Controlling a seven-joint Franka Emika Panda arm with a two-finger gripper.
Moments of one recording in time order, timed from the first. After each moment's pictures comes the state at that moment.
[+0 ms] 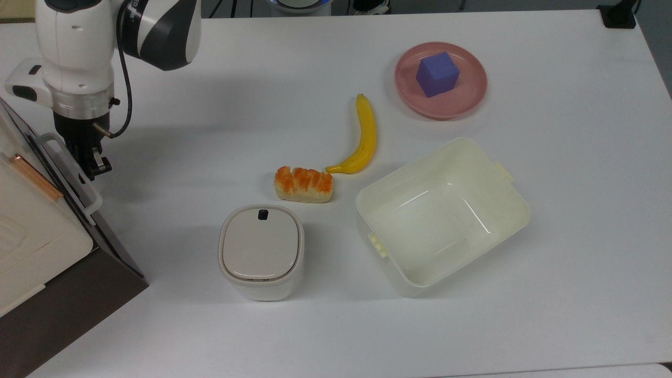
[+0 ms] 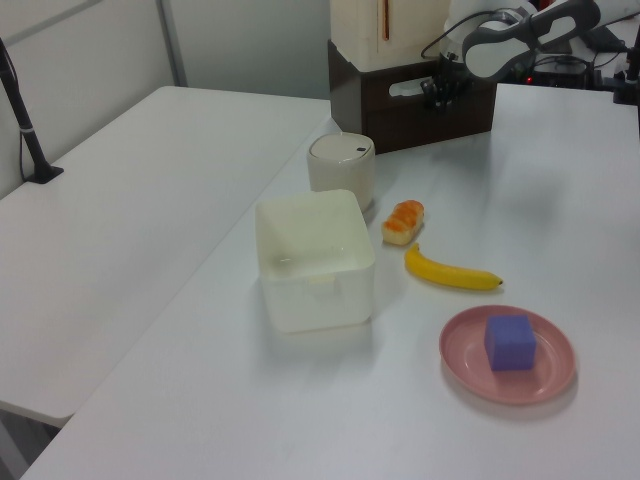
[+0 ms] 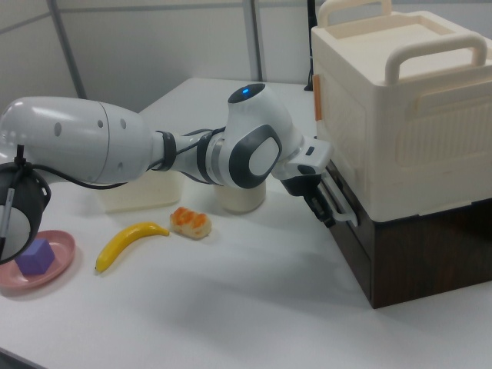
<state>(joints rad) -0.36 0.48 -0.04 -1.61 -0.28 2.45 0.66</state>
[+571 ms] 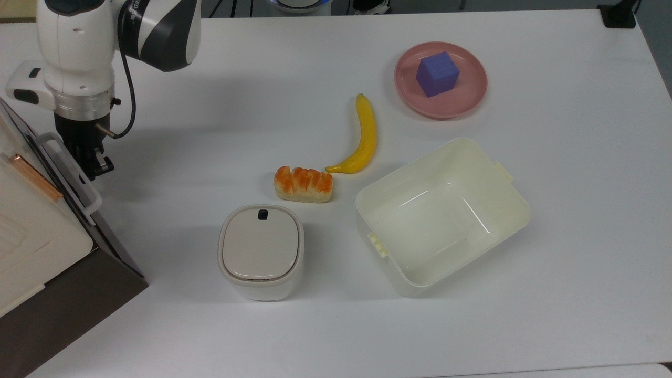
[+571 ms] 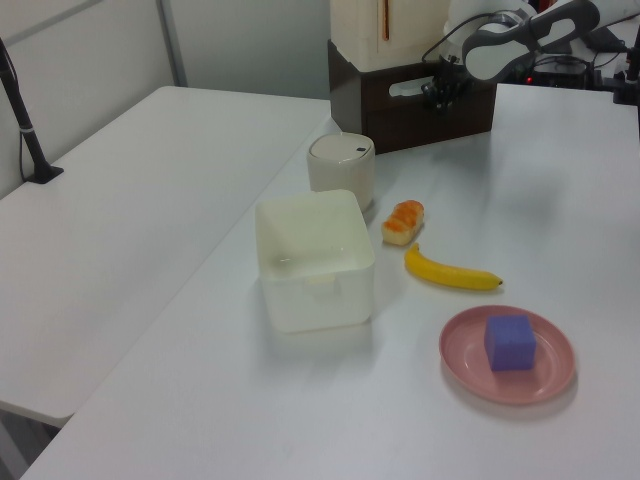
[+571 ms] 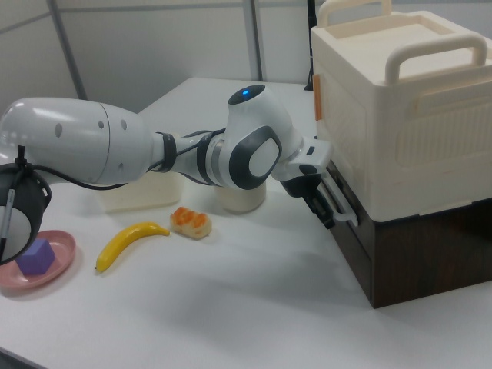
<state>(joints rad) -0.36 0.48 -0.04 -1.61 -0.29 2.45 0.59</state>
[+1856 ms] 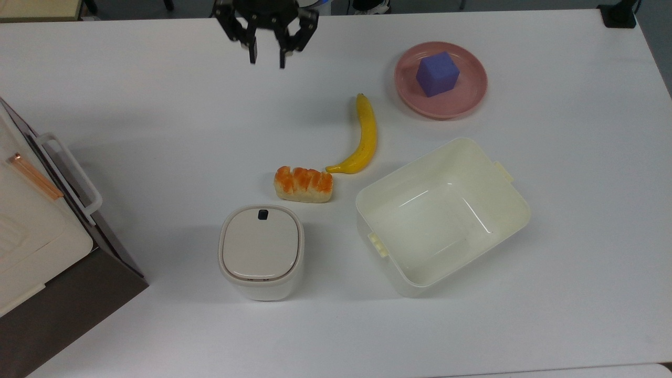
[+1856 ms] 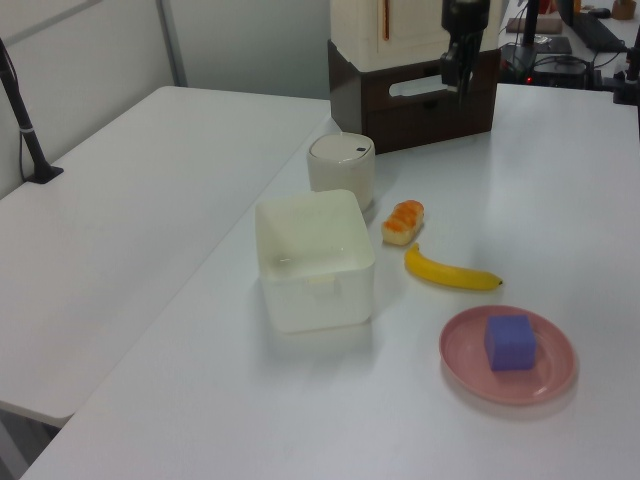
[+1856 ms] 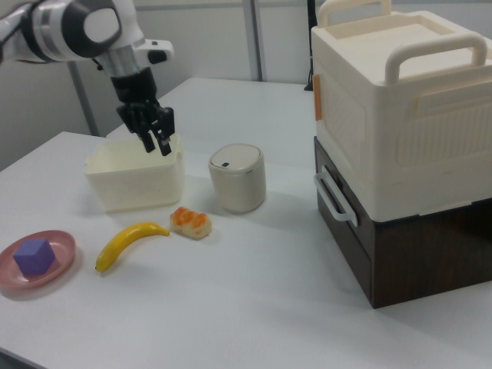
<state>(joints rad) -0.06 0.06 0.10 -1.61 -0.11 1.71 0.16</state>
